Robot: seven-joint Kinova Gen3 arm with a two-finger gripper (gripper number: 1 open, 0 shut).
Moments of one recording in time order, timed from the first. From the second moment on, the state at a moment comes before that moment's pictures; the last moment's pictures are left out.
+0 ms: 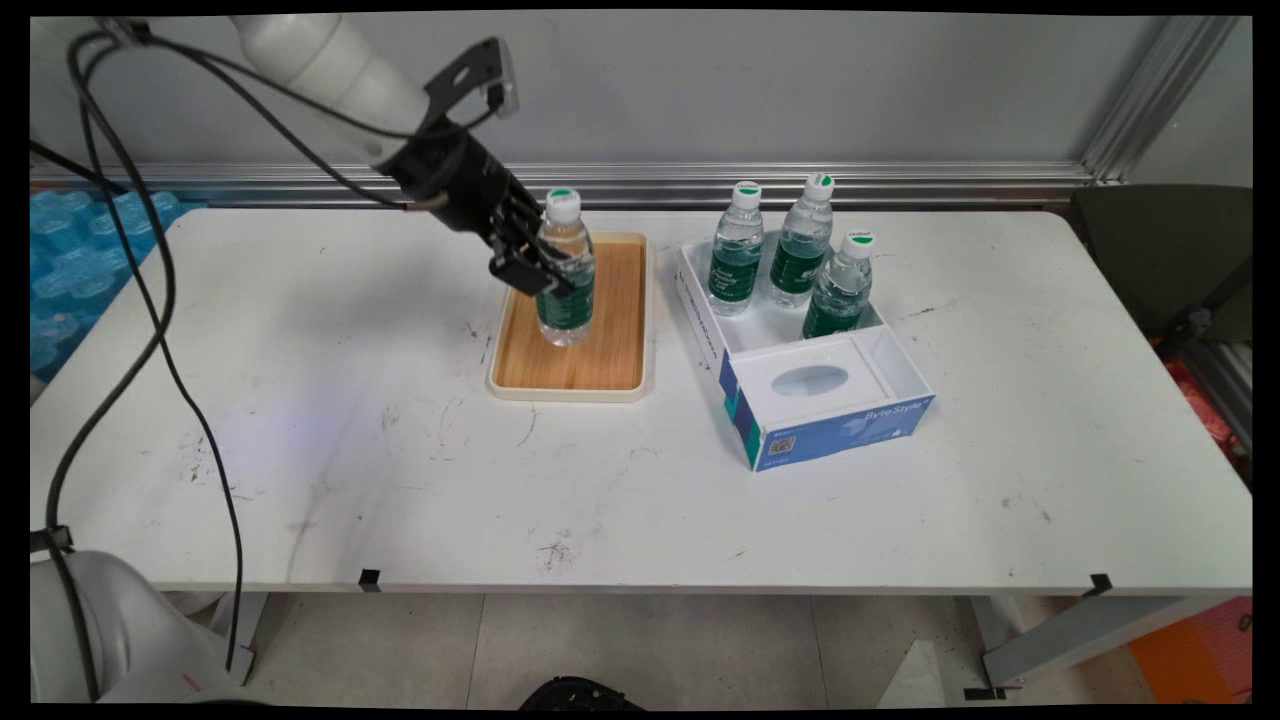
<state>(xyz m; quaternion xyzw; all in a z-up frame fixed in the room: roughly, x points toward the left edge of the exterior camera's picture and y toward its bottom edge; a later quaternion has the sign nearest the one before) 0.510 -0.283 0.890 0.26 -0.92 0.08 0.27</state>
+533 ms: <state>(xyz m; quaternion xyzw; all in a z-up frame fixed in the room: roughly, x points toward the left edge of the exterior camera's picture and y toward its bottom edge) 0.502 -0.293 0.842 0.24 -0.92 0.08 0.29</state>
